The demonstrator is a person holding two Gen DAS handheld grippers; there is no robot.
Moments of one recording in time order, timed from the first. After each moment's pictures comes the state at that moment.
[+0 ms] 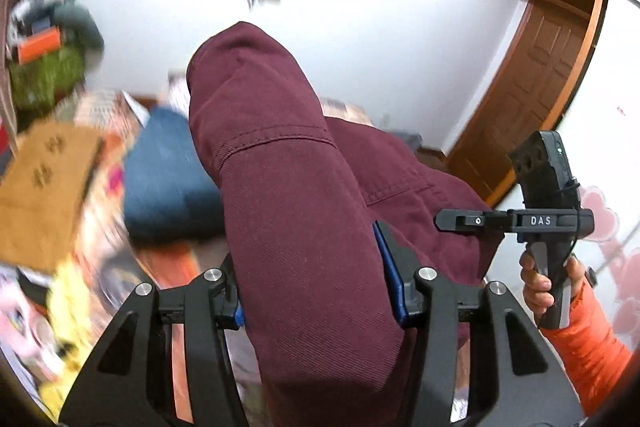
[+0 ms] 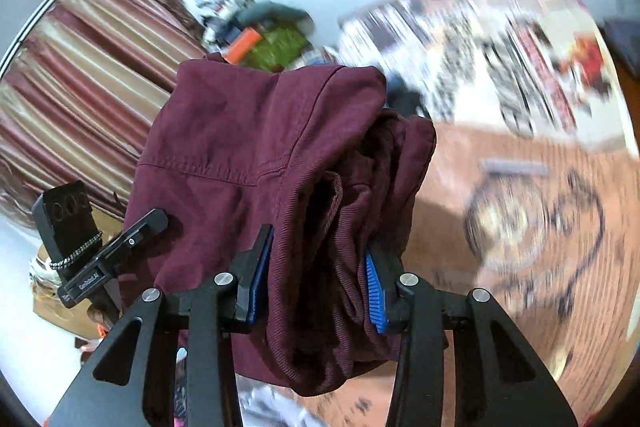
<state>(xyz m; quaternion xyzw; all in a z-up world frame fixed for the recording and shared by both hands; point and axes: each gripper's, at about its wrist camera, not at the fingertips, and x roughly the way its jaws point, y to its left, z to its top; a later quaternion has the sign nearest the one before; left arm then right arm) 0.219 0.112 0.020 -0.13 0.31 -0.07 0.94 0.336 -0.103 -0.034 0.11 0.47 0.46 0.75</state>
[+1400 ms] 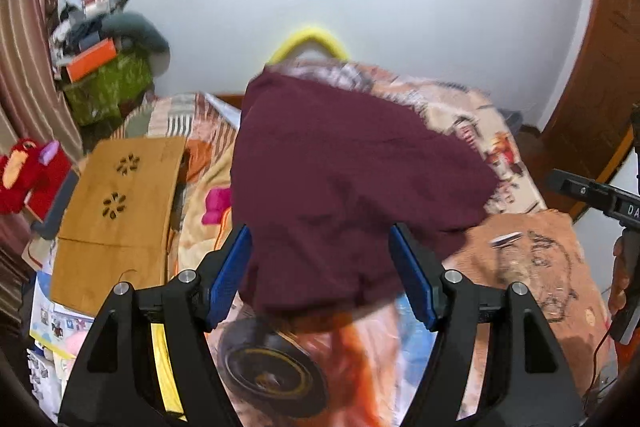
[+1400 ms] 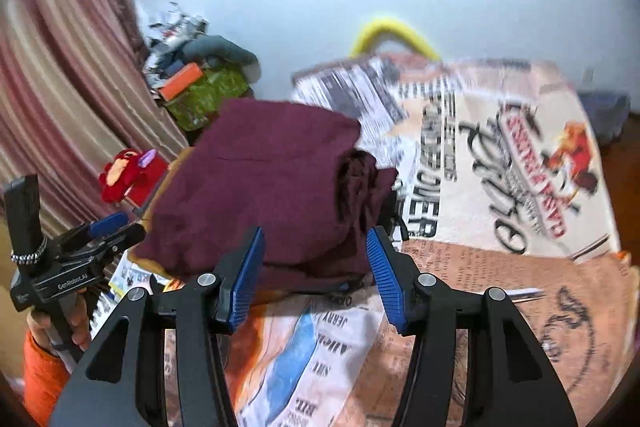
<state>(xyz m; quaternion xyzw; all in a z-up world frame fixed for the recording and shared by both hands) 0.311 0.233 -0.044 -0.05 0.36 0.06 0.93 0.387 -0.013 -0.059 0.04 0.37 0.36 0.86</state>
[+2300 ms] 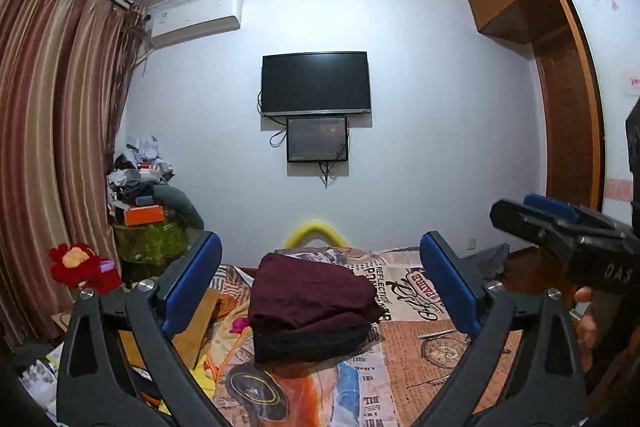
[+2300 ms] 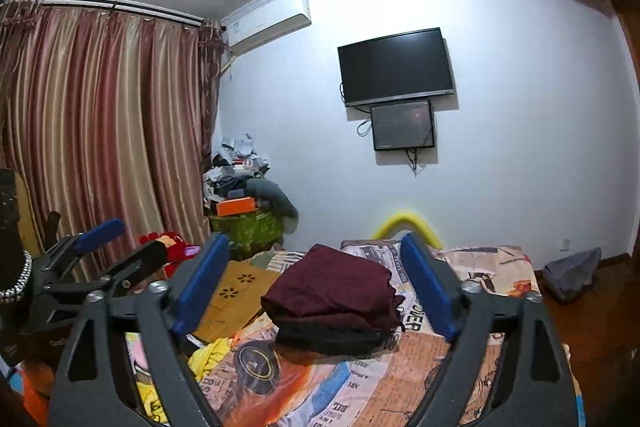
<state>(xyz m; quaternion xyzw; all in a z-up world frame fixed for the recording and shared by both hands) 0.036 0.082 0.071 0.01 0.02 0.11 0.99 0.133 -0.078 0.033 0.03 0.03 0.37 0.93</state>
